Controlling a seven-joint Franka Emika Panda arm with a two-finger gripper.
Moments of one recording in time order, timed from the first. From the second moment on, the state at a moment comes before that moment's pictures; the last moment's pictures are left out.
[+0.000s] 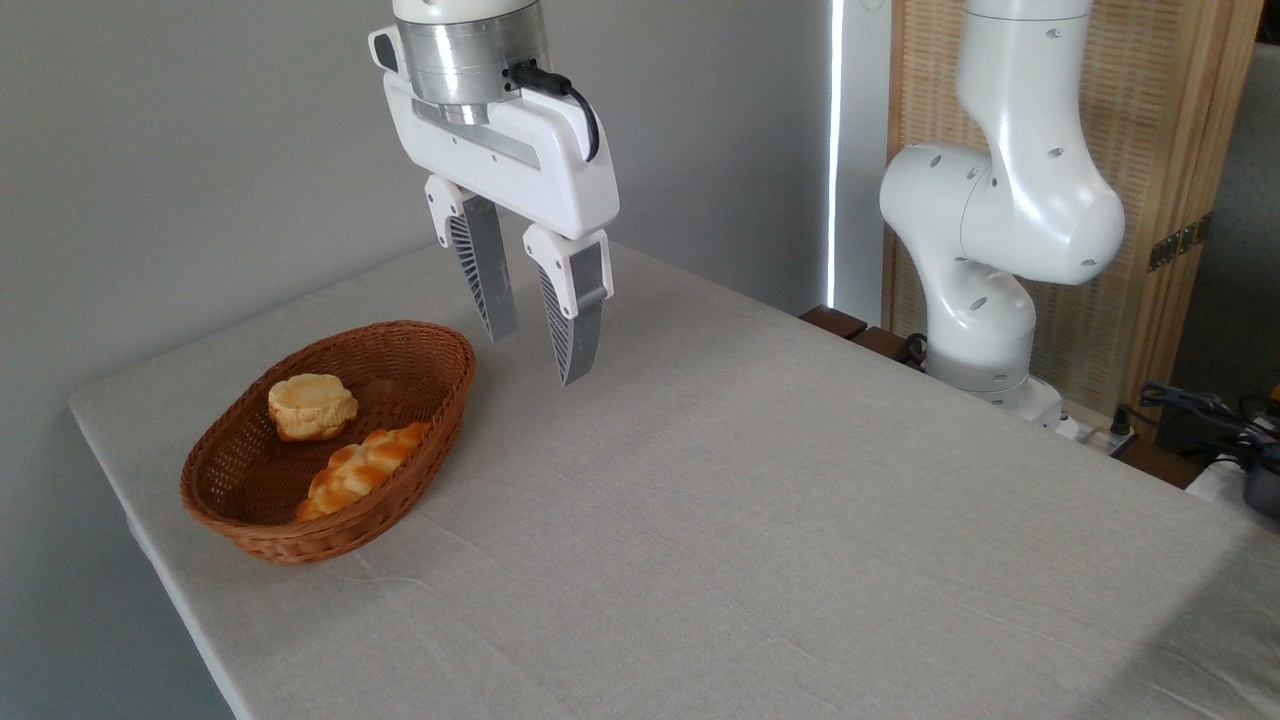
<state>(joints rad) 0.00 -0.09 -0.05 -1.75 -0.07 1.65 0.69</state>
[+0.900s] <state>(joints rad) -0.03 -0.03 -0.27 -1.75 -0.08 1.85 0.69</state>
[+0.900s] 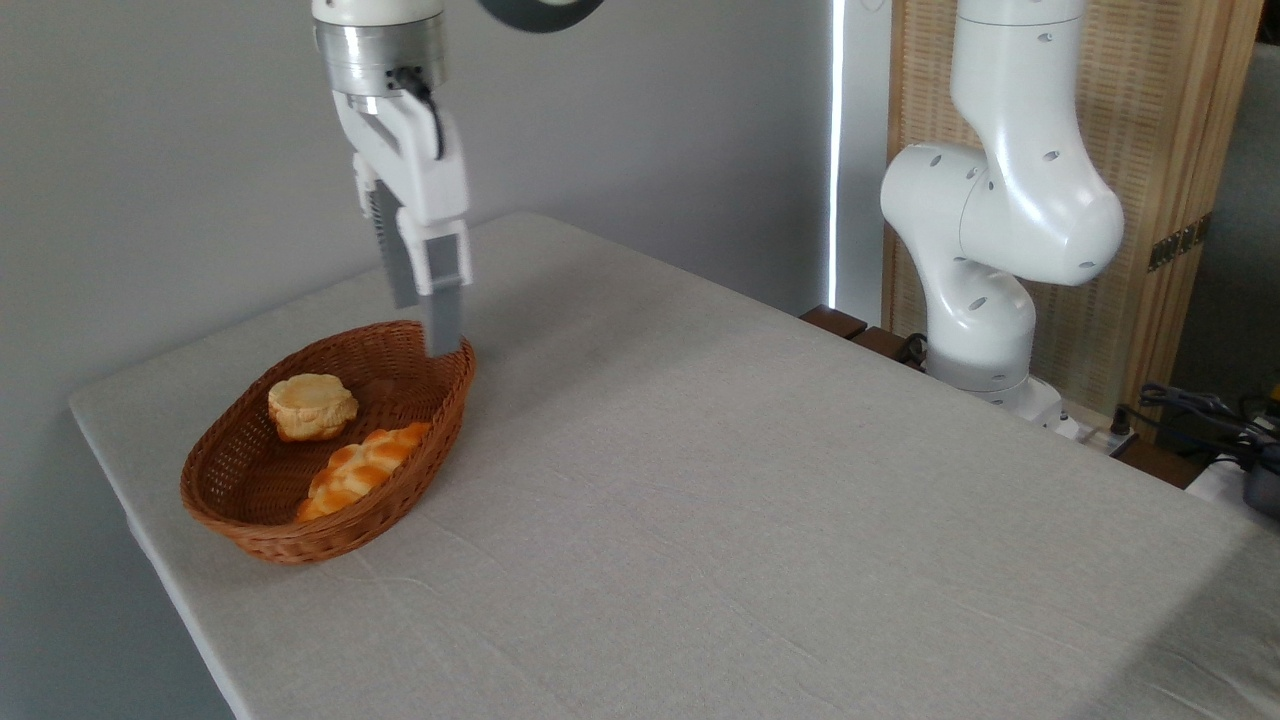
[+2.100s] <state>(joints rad) -0.05 0.28 -0.51 -1.79 -0.01 2.41 0.69</state>
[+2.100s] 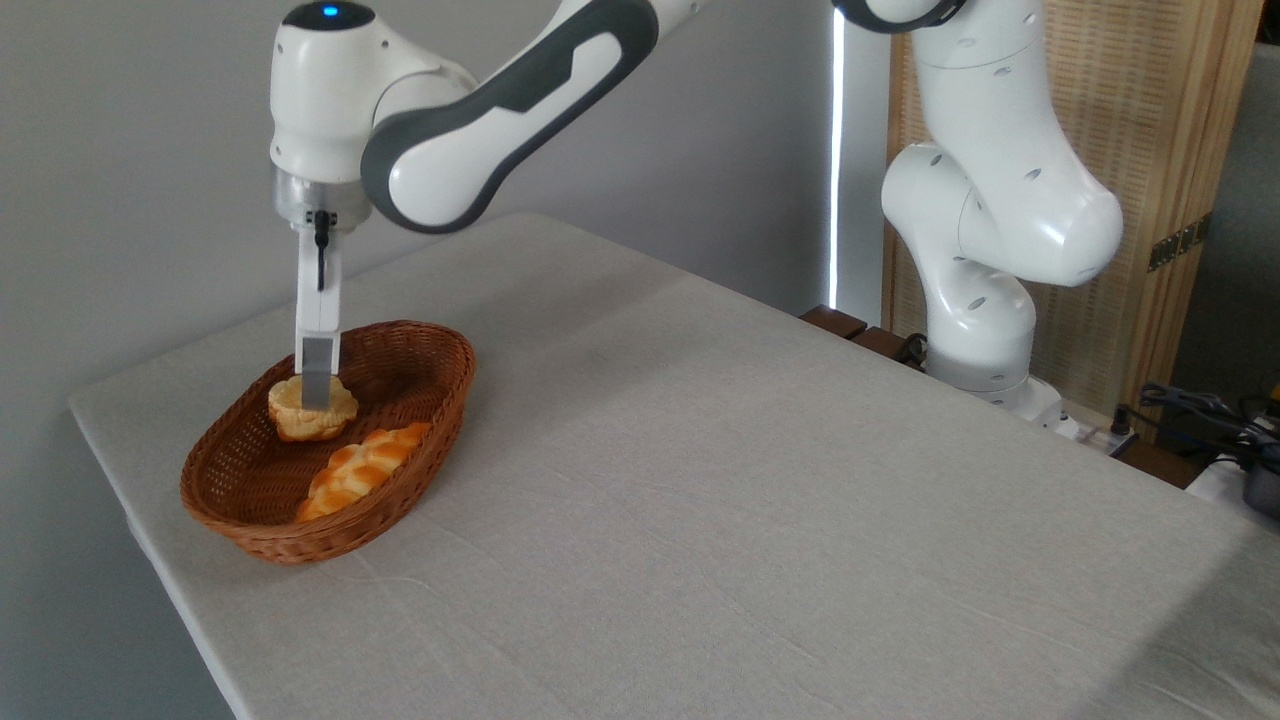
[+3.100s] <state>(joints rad) -0.06 0.35 -0.51 -1.78 0.08 2.44 0.69</state>
